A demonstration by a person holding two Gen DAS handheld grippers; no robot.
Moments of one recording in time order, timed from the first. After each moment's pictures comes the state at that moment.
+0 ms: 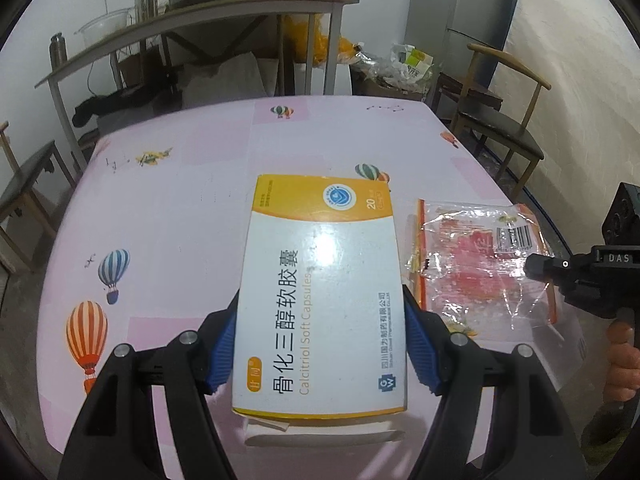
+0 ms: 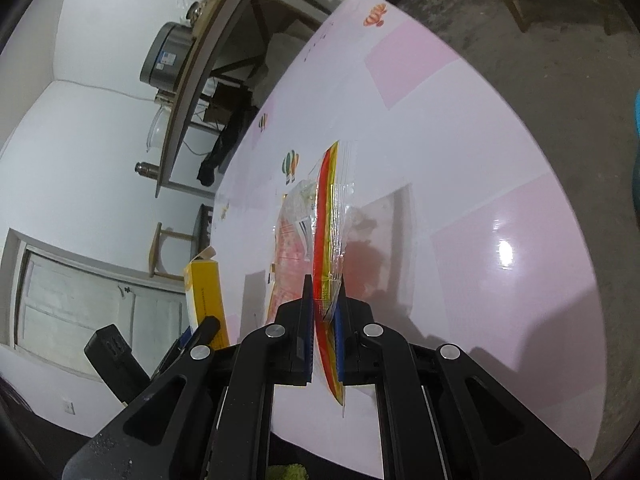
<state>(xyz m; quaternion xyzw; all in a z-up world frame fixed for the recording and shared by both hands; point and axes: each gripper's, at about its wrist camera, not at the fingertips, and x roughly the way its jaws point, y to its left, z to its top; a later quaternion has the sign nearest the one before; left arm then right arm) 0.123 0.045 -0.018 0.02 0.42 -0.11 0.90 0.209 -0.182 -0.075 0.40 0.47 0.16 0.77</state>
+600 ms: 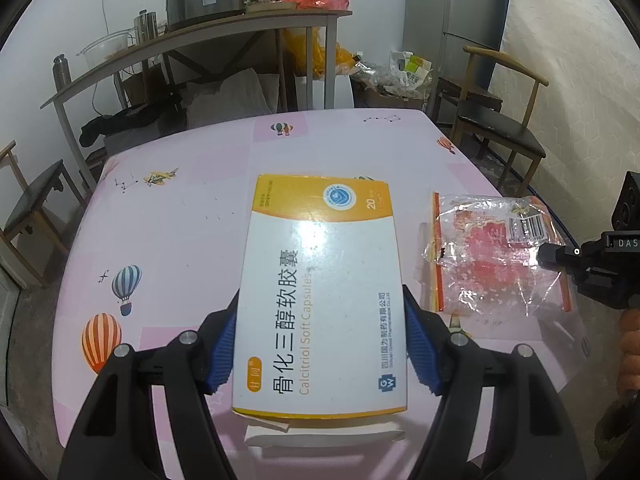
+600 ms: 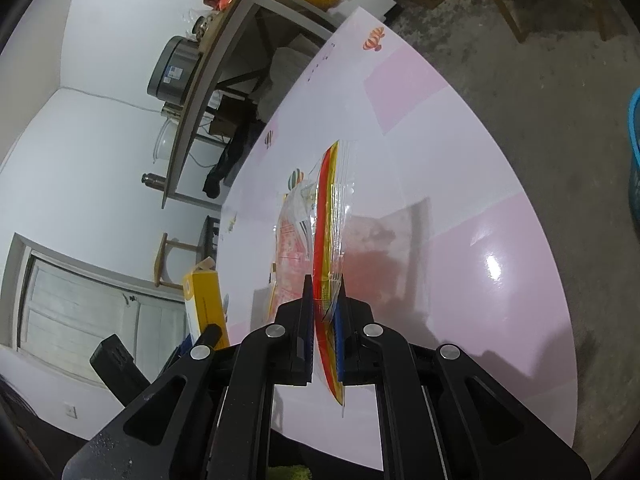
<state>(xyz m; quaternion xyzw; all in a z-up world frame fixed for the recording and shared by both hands) 0.110 0.036 -0.011 0.04 0.39 -0.10 0.91 0.191 -0.205 -0.080 0.41 0.45 0.17 0.78</state>
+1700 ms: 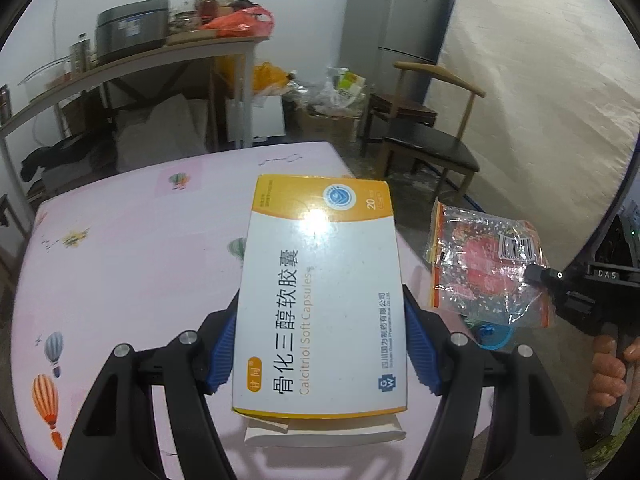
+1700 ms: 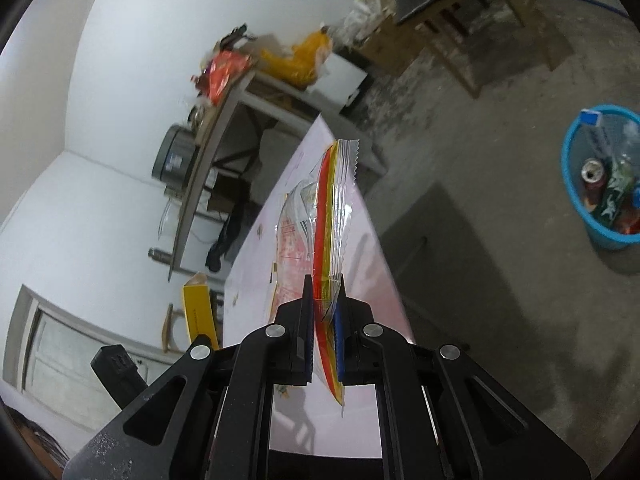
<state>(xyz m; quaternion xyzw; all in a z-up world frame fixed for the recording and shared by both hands) 0.124 -0.065 0.041 0.03 0.37 -0.22 0.90 0.111 -0.310 -0.048 0.46 0.34 0.08 0.81</state>
